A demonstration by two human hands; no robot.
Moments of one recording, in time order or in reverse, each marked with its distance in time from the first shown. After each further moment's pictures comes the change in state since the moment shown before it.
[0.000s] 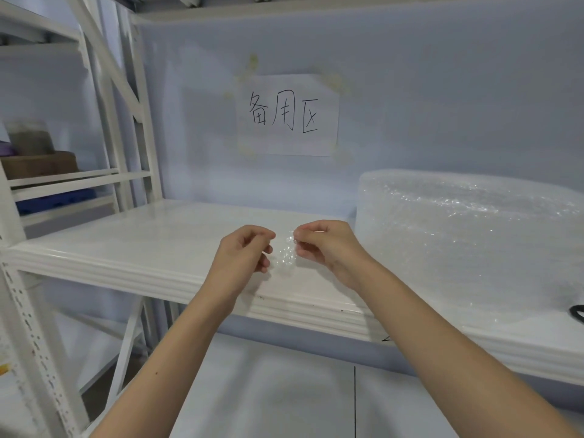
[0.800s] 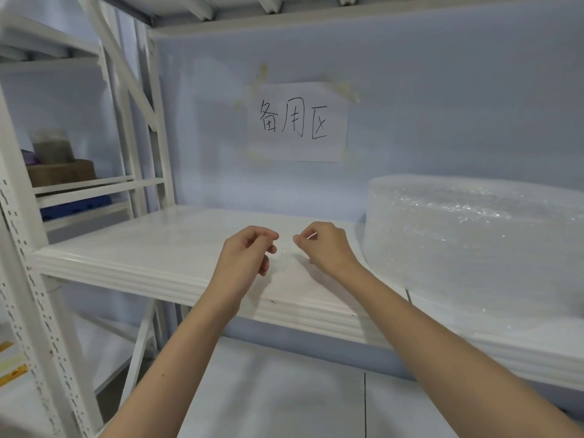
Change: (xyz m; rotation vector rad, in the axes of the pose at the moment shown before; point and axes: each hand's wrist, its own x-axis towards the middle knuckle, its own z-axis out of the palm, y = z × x) left_hand -0.002 0.008 -0.010 0.046 0.037 0.041; right_hand 0.024 0.013 0.017 -0.773 0.126 -0.202
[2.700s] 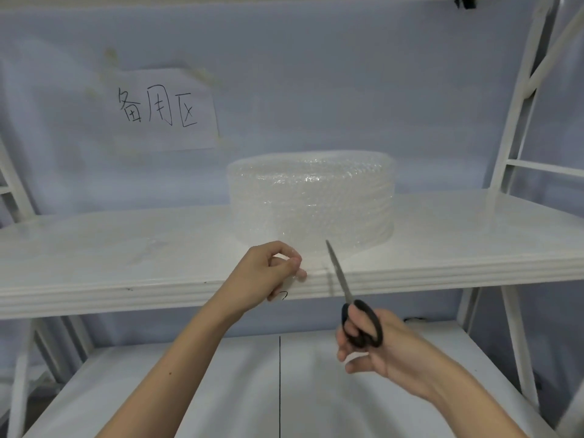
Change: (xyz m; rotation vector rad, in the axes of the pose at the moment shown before) left_hand -0.104 0.022 0.181 0.105 -0.657 -0.005; right_hand -0.273 0.114 -0.192 0.926 -0.178 0.485
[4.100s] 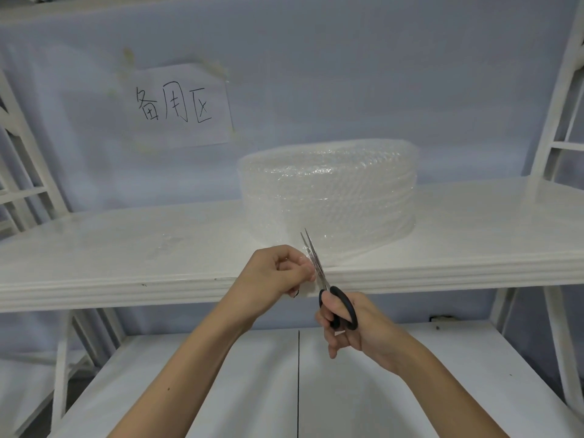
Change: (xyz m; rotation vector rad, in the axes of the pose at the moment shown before) left_hand -0.008 -0.001 0.007 -0.060 0.049 -0.006; right_hand 0.058 0.010 0.010 -0.181 -0.185 -0.157
